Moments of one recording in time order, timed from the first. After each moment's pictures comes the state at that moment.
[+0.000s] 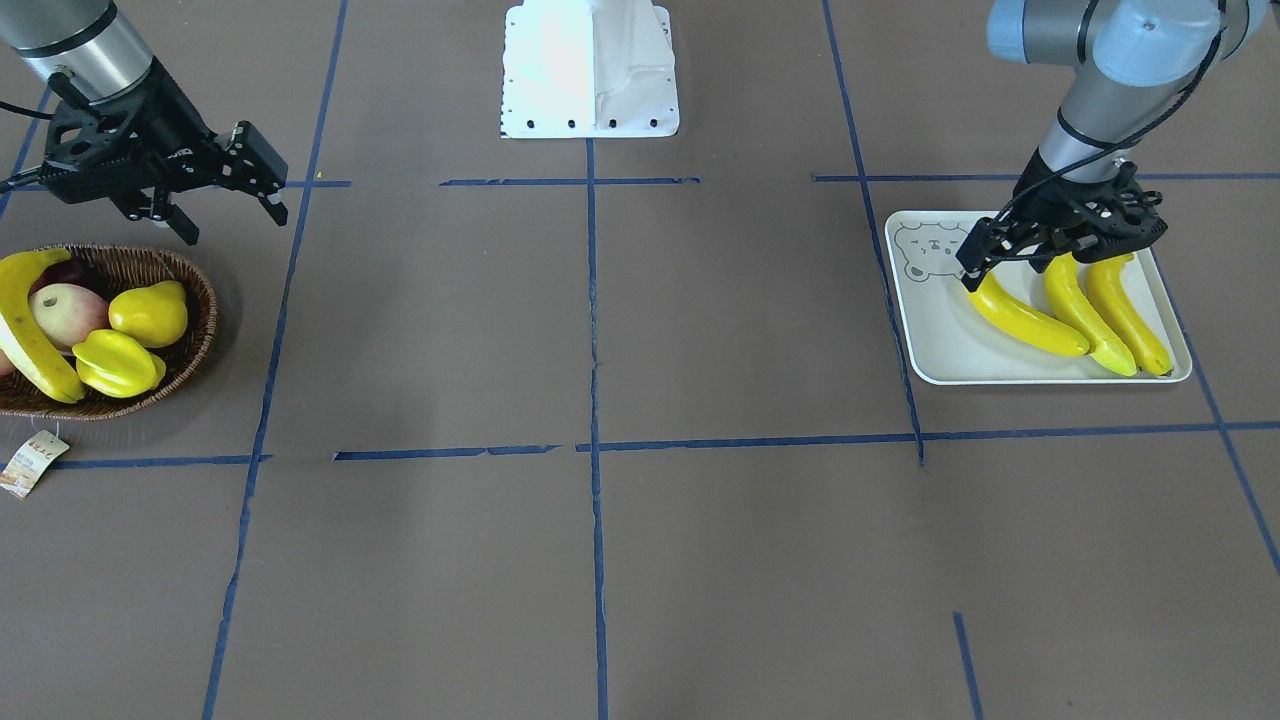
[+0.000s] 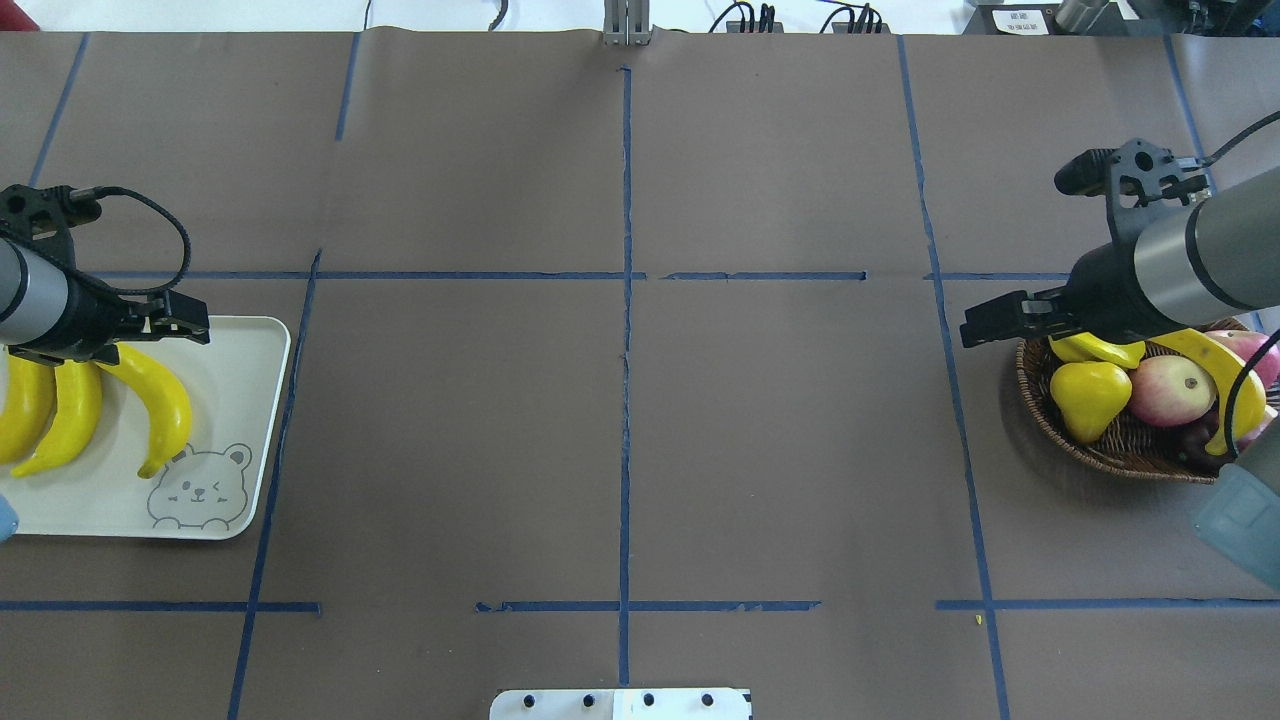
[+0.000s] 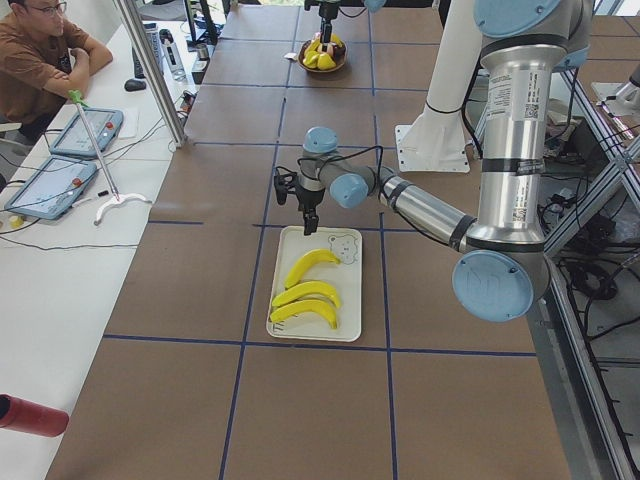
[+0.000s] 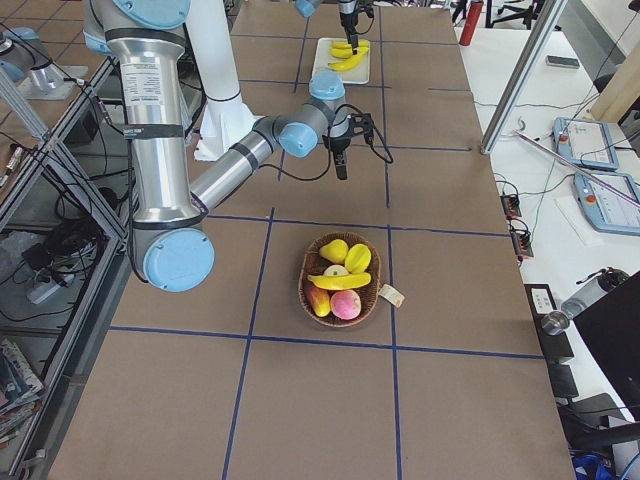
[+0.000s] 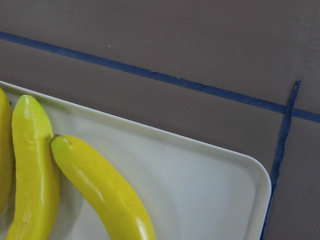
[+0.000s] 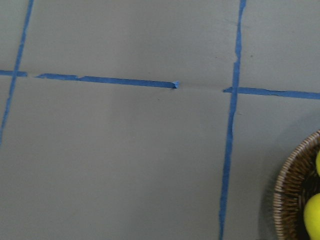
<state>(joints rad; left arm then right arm) -0.85 -1.58 -2.00 -1.85 -1.99 -1.21 0.85 -1.53 2.17 -1.41 2.07 0.88</state>
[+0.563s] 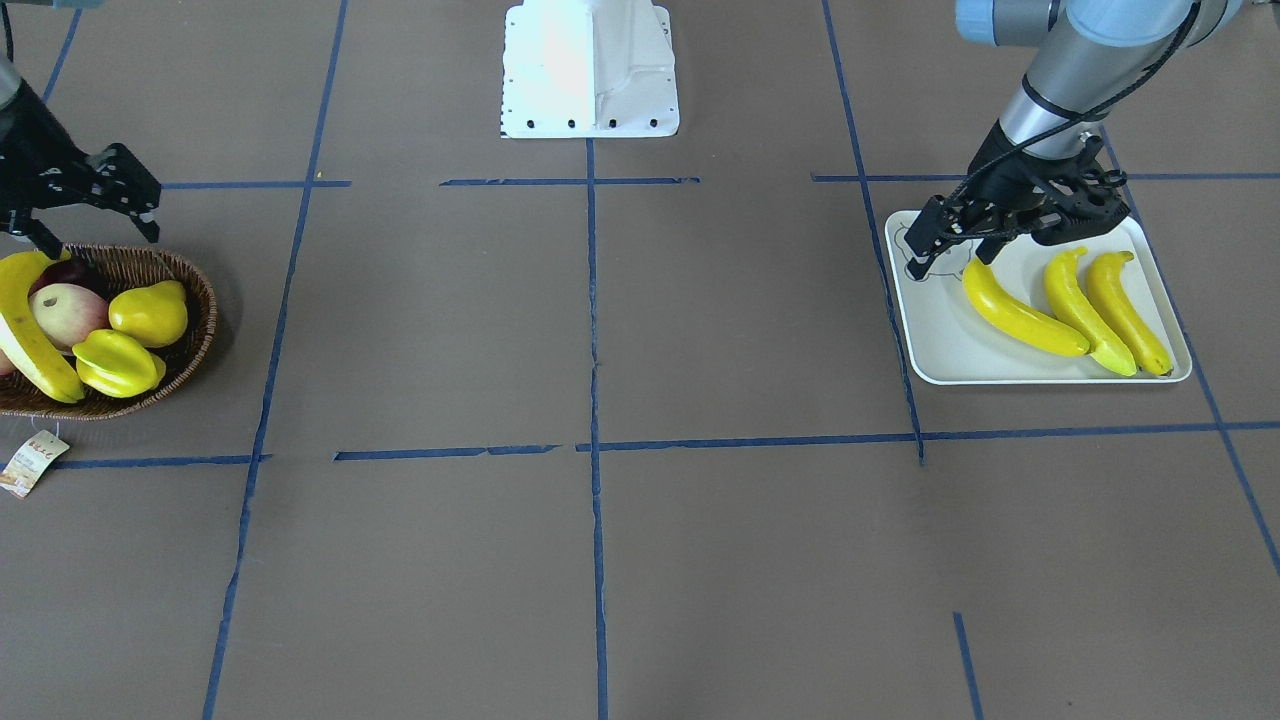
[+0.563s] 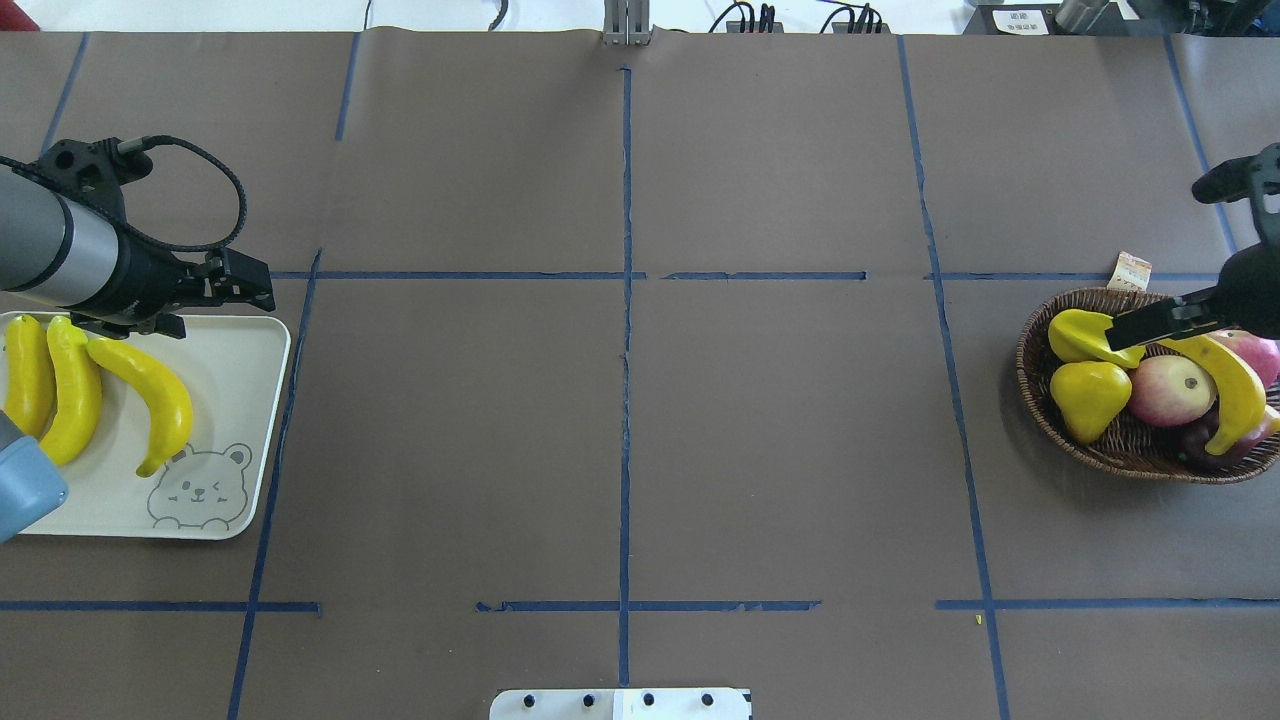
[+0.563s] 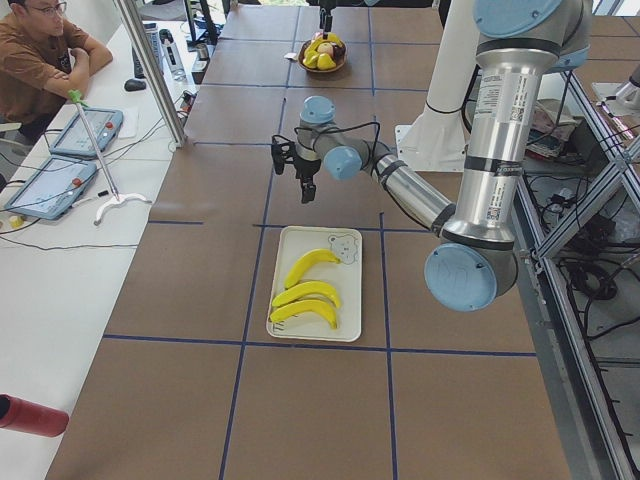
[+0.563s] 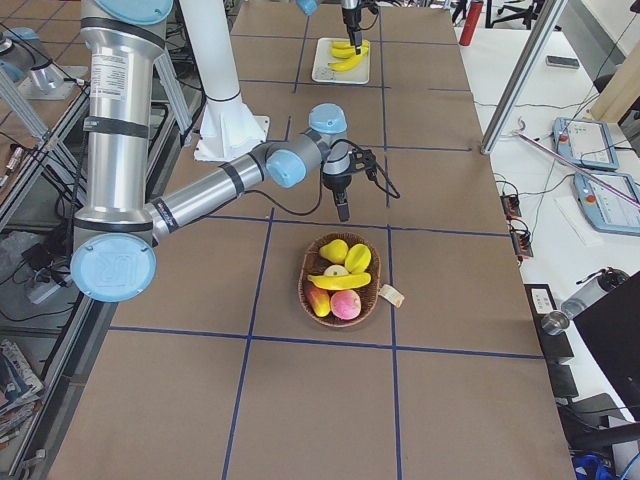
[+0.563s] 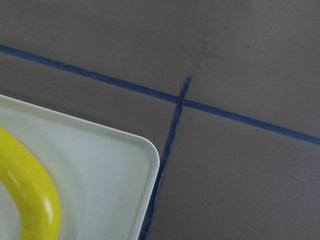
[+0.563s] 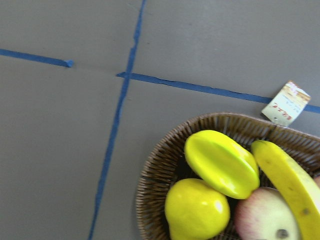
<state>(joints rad) -0.85 -1.71 -2.04 -1.77 -2.02 -1.28 1.03 -1.69 2.12 -1.41 2.13 0.59</state>
